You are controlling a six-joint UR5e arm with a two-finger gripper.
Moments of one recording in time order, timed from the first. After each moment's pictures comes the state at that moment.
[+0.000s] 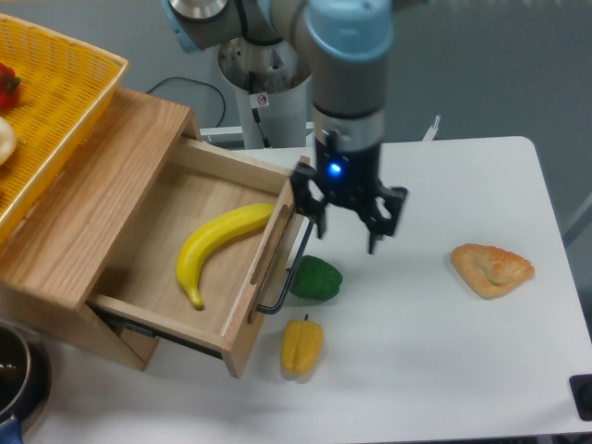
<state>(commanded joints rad) 2.57 -1.86 -1.39 -1.17 1.47 0.92</state>
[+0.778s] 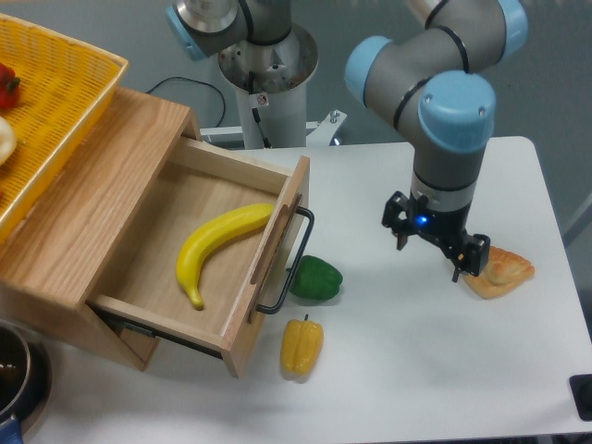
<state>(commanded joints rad) 2.65 -2.00 -1.40 -1.21 1.65 1.40</state>
